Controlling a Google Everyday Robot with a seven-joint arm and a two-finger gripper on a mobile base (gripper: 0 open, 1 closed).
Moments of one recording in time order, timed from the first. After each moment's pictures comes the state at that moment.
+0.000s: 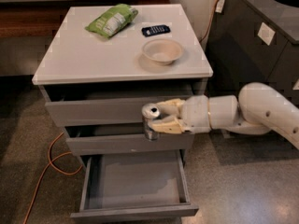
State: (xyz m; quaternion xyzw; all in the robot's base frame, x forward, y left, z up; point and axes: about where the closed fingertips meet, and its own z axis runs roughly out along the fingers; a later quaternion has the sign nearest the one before) arm 0.517 -0.039 0.789 -0.53 0.62 0.33 0.47
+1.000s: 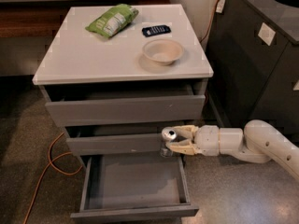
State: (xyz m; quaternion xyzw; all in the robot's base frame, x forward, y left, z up) arm 0.531 -0.103 0.656 -0.50 0.63 0.33 0.49
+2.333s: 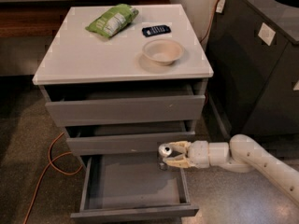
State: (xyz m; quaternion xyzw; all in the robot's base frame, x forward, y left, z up) arm 0.536 -0.099 0.548 -0.51 0.63 0.36 0.46
